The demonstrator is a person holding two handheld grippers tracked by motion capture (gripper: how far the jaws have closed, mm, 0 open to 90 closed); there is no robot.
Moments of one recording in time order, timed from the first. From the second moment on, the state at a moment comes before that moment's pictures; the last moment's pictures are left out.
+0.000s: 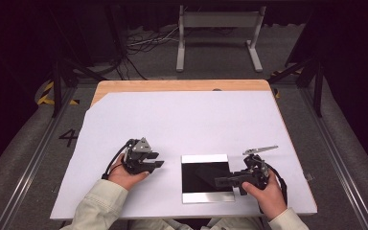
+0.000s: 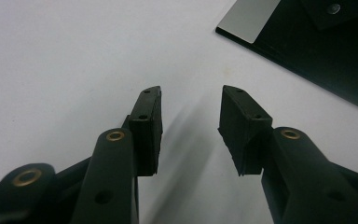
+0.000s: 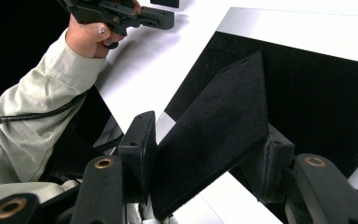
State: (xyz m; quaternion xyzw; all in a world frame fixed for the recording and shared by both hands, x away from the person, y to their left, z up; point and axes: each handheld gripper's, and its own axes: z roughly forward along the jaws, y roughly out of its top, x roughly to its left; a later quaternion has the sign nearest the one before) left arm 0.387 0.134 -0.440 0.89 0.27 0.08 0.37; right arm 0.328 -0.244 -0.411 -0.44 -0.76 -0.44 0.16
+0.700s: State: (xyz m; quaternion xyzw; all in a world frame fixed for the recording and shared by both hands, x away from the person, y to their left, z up) left arm 0.387 0.134 -0.440 0.89 0.27 0.08 0.37; right arm 0.321 -0.249 -0.392 -0.41 -0.78 -0.46 0.11
